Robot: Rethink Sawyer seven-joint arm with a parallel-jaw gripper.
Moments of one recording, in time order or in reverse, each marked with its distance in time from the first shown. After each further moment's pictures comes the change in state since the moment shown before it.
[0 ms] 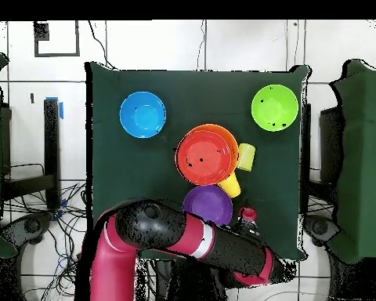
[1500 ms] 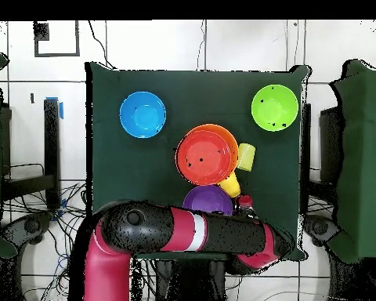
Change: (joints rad) arm 0.027 -0.059 -0.060 -0.141 -0.245 0.154 0.000
